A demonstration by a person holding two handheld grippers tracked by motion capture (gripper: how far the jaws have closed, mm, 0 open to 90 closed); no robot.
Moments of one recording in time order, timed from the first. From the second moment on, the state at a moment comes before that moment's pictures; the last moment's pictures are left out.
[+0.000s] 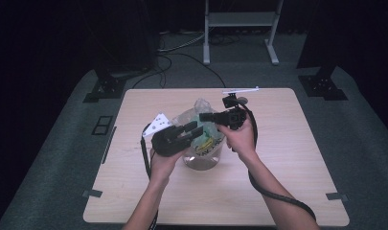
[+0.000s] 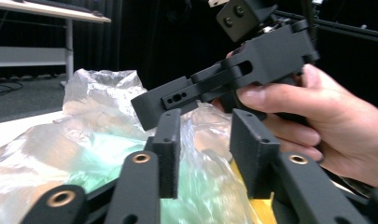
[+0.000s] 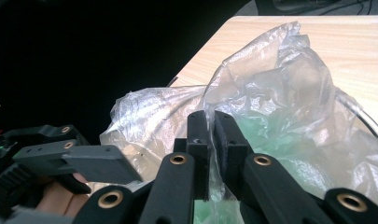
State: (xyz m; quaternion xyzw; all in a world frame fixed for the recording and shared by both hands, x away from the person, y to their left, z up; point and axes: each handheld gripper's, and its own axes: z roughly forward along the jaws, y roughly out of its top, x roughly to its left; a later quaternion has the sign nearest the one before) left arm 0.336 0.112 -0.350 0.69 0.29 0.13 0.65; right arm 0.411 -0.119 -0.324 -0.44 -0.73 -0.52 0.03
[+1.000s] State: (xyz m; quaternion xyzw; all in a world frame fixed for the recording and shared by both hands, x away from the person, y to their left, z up) left arm 0.312 0.154 -0.348 0.69 0.33 0.20 0.61; right arm 0.422 -0.142 -0.321 -0.46 -0.70 -0.54 0.05
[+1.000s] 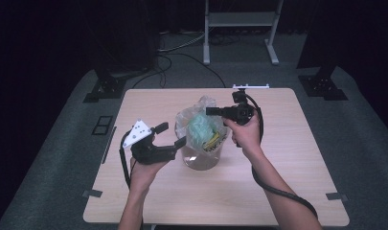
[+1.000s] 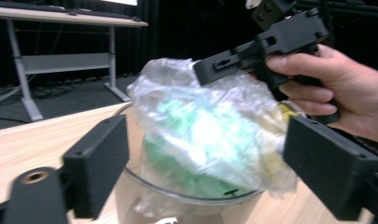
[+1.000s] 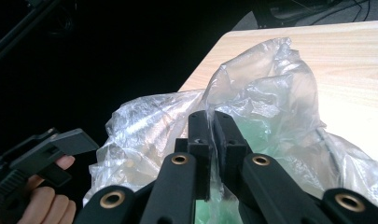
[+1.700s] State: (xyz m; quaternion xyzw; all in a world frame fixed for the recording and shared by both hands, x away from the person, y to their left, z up) left arm 0.325 0.180 -0.375 0.69 0.37 0.20 0.59; right arm 0.420 -0.160 -0.291 -0.46 -0.67 -0.58 0.06
